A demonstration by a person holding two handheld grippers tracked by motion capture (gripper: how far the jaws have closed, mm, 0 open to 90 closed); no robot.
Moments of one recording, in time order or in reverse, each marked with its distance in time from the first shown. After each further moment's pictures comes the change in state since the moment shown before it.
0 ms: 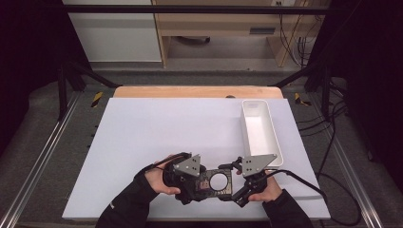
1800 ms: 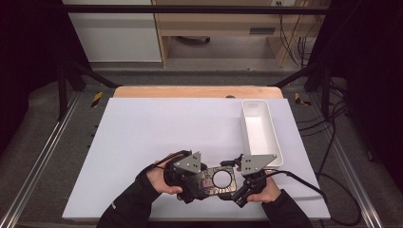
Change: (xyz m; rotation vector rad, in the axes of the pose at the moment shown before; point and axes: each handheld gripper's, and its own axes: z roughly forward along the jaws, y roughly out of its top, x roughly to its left) left arm -0.002 0.008 -0.005 -0.027 0.015 -0.046; right arm 0.000 0.001 0.001 0.008 -0.060 0.009
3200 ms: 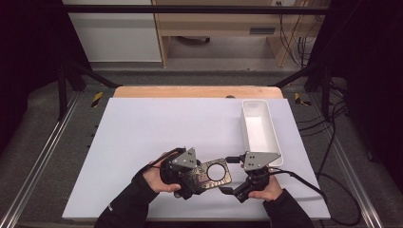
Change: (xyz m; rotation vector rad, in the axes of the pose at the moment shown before) left arm 0.003 -0.007 -0.006 0.024 0.097 -0.085; right arm -0.005 -0.001 -0.007 -0.002 -0.098 0.041
